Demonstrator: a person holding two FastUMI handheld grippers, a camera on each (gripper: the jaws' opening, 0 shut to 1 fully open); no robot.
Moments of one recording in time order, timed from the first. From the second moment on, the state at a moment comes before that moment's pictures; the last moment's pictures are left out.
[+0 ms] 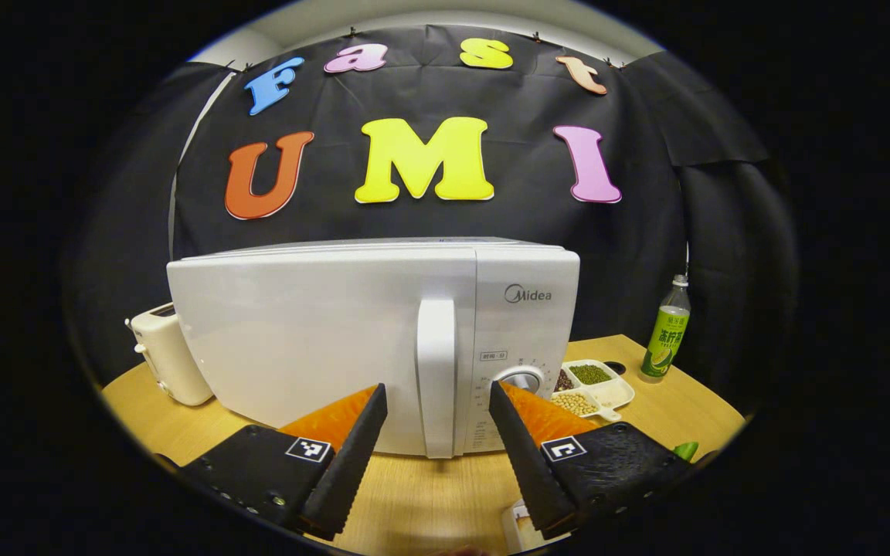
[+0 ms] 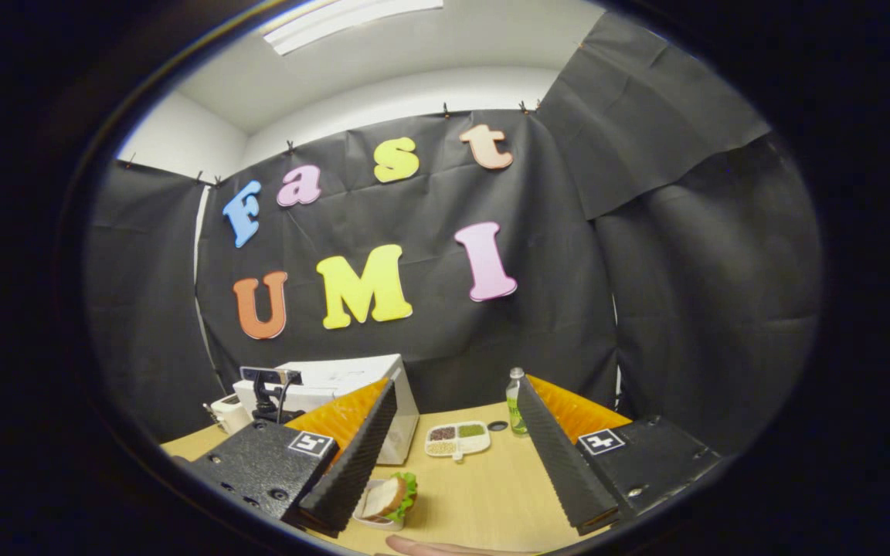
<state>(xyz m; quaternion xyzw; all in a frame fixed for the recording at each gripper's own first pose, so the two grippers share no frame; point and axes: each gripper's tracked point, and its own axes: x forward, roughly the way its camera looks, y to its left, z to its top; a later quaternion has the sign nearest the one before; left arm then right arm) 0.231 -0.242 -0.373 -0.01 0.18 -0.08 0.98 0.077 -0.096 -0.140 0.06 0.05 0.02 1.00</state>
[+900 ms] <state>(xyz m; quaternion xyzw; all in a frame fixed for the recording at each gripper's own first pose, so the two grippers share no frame) 0.239 -0.238 -0.392 -0.02 0.15 -0.07 0.99 0.077 -0.099 -0.151 0.07 0.05 0.03 1.00</state>
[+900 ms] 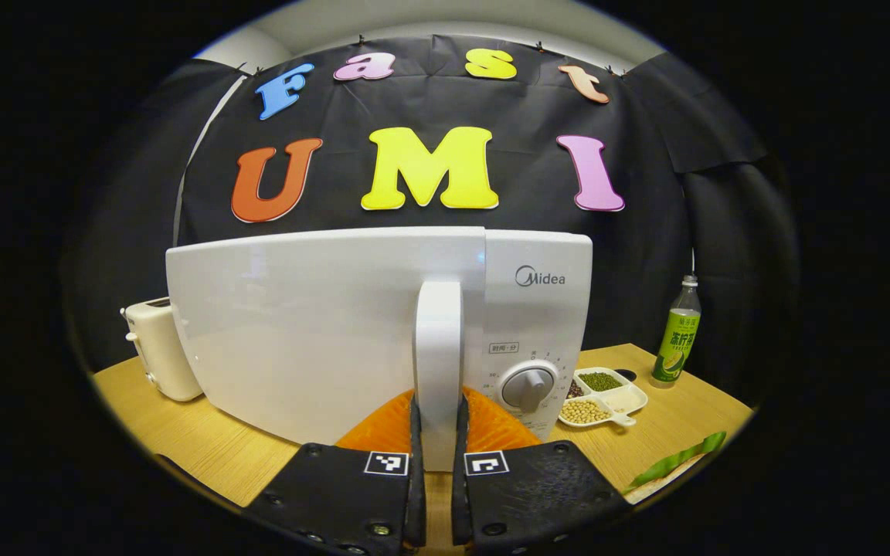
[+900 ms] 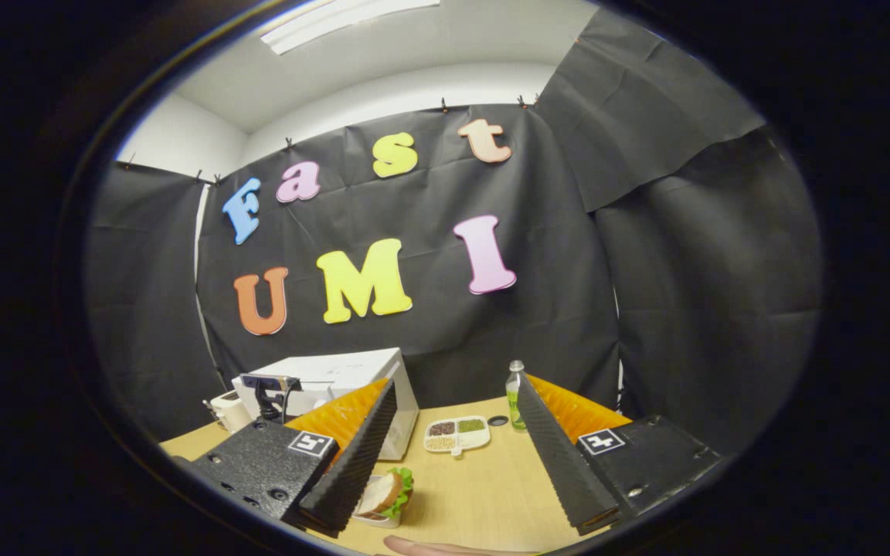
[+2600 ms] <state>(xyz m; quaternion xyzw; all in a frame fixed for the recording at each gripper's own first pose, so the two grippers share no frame) 0.028 0.005 -0.355 0.00 0.14 -0.10 0.98 0.015 0.007 -0.162 0.06 0.08 0.09 0.99</state>
